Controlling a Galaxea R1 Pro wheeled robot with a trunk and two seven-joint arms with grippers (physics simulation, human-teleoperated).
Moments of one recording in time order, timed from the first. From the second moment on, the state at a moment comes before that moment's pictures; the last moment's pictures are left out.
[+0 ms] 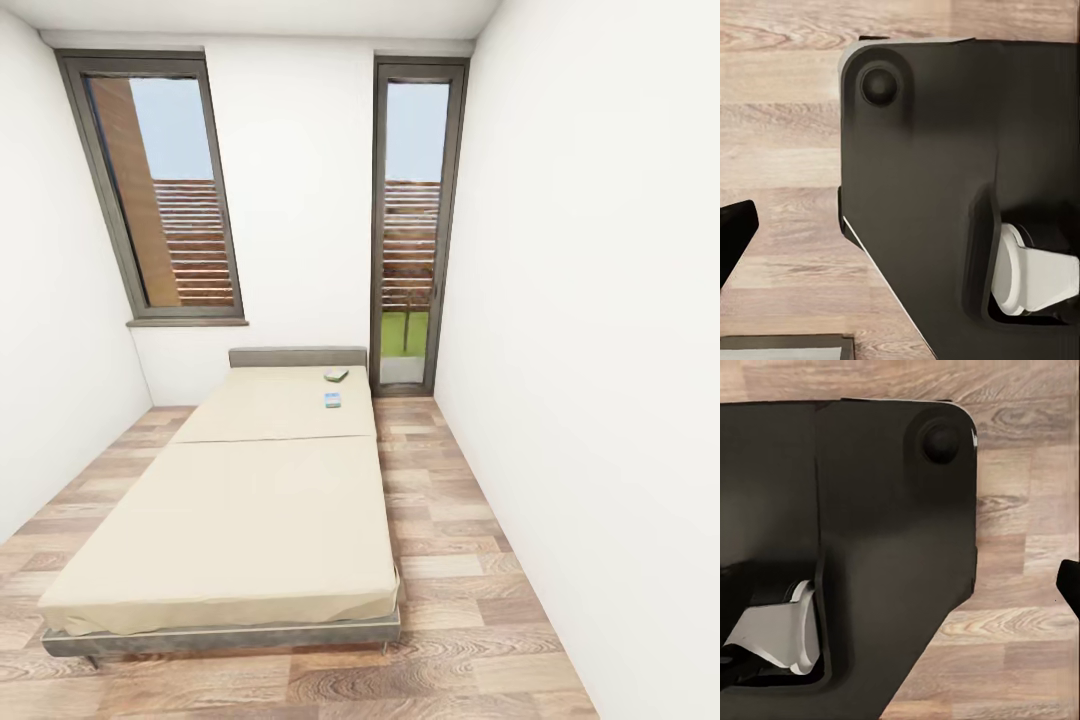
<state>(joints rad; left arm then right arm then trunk) -0.01 -0.02 0.01 -0.02 0.02 -0.11 0.00 0.03 0.05 -0.01 -0.02 -0.01 -0.20 -0.03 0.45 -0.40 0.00</state>
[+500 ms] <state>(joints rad) -0.01 -0.02 0.01 -0.01 0.02 -0.08 0.00 0.03 0.09 -0.01 -0.02 -0.02 -0.16 -0.01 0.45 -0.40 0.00</state>
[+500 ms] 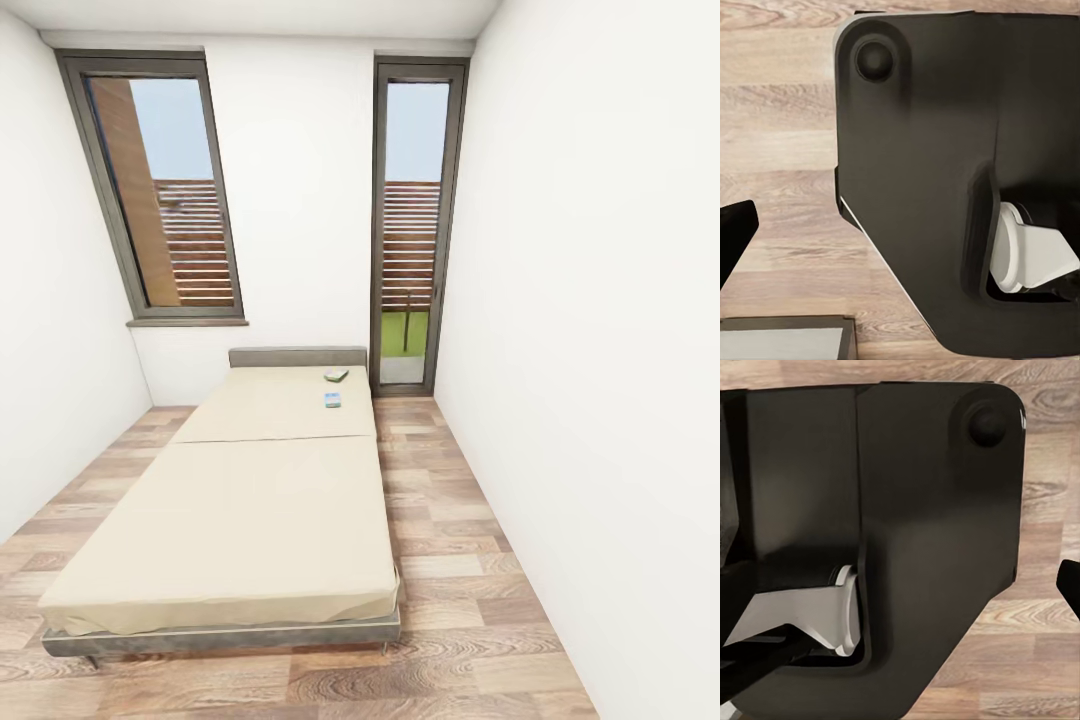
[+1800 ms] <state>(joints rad) -0.05 0.02 0.01 -0.21 0.02 0.01 0.00 0.00 0.09 -0.01 -0.07 -0.02 -0.20 -0.01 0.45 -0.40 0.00</state>
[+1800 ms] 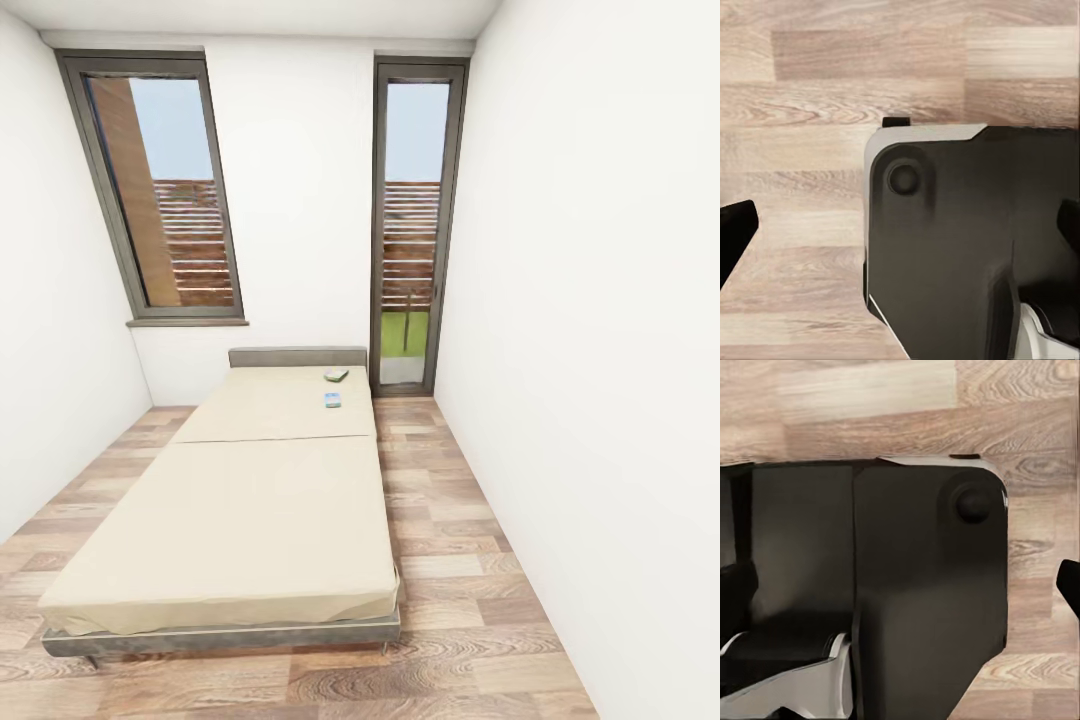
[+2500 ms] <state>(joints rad) -0.37 0.04 0.07 -0.54 0.08 0.56 -0.01 -0.29 0.09 -0.01 -0.56 -0.02 0.40 -0.01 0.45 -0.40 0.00</state>
